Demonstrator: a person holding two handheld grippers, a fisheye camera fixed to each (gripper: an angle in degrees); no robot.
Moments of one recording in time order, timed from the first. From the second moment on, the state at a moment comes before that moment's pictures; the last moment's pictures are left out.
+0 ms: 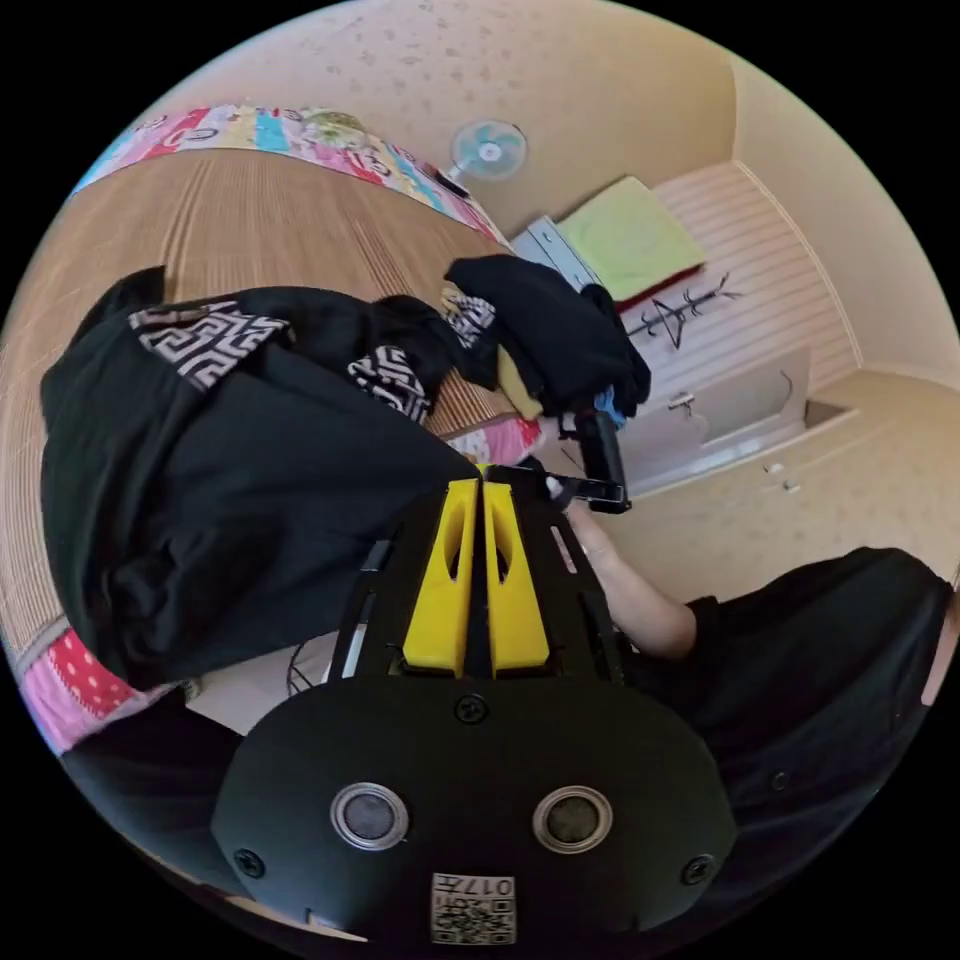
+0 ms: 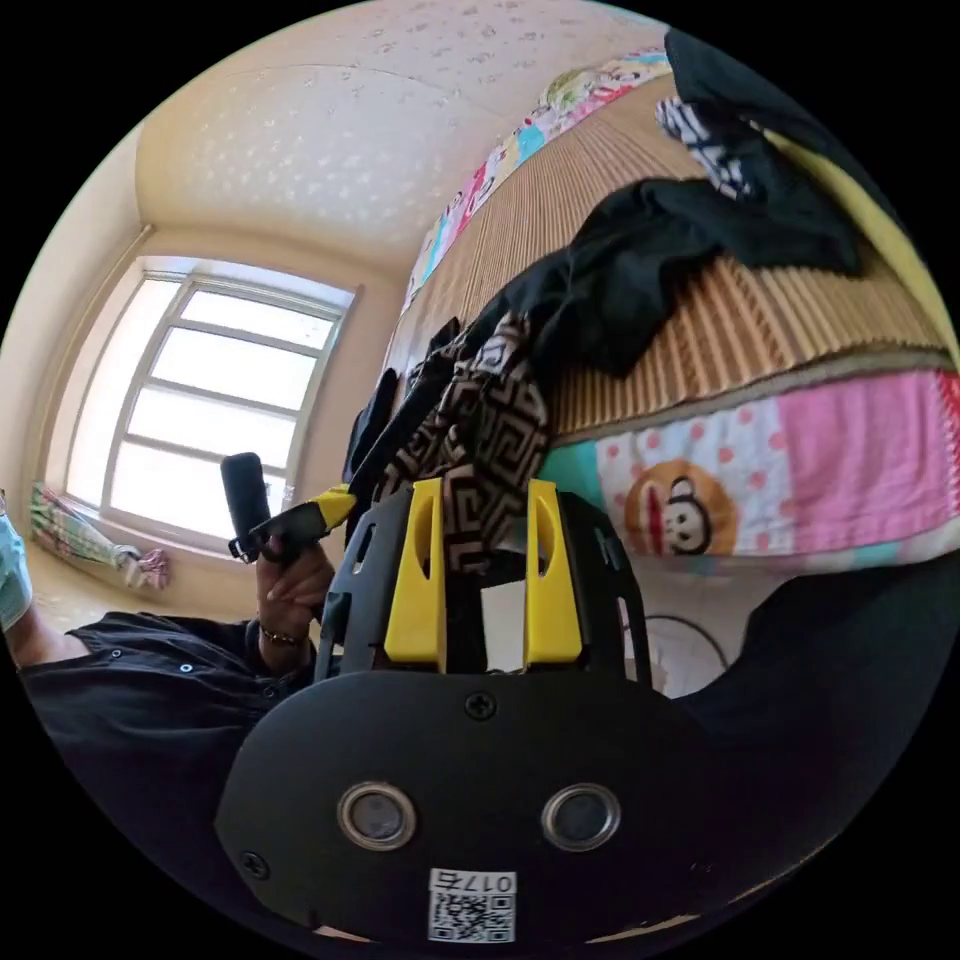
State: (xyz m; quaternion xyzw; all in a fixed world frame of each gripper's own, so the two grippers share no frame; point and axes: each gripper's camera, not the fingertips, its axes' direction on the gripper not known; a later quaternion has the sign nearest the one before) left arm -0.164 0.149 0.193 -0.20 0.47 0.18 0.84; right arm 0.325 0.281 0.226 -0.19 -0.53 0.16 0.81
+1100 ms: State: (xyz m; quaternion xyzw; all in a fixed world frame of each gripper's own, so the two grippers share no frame) left arm -0.095 0.074 0.162 -0.11 0.36 0.15 0.91; right arm 0.336 0.236 0.032 0.05 -0.15 0.13 0.98
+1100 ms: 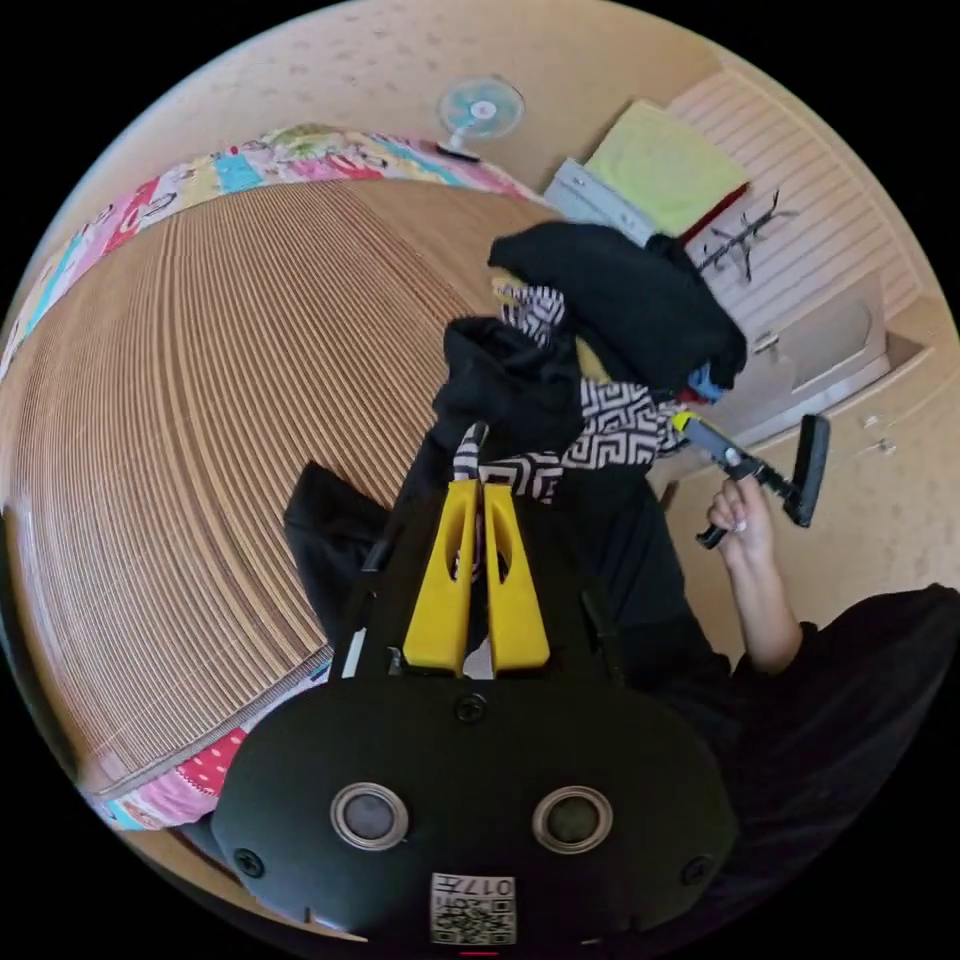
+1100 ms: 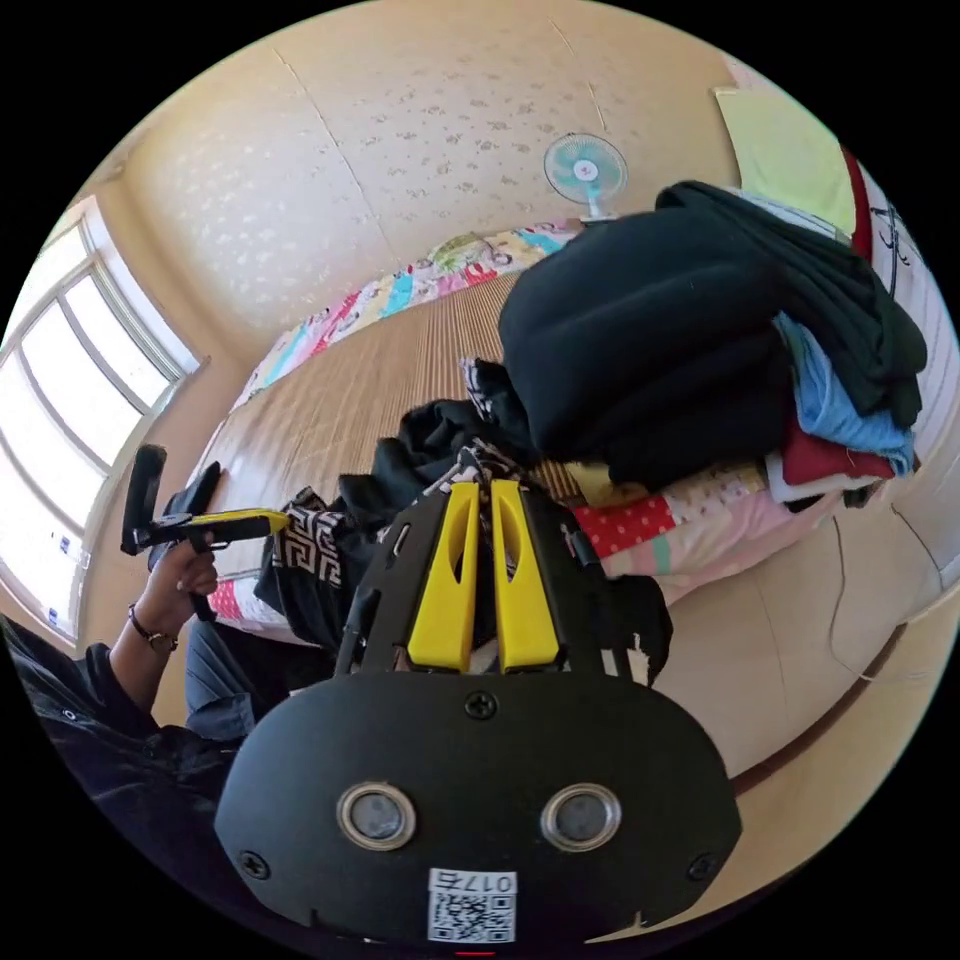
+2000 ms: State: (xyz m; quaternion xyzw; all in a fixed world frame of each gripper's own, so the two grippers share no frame) left arm 0.034 0.114 0.147 -0.21 -0.18 0.36 0.89; right arm 0.295 0.172 0.181 -0.09 -0.25 0.13 0.96
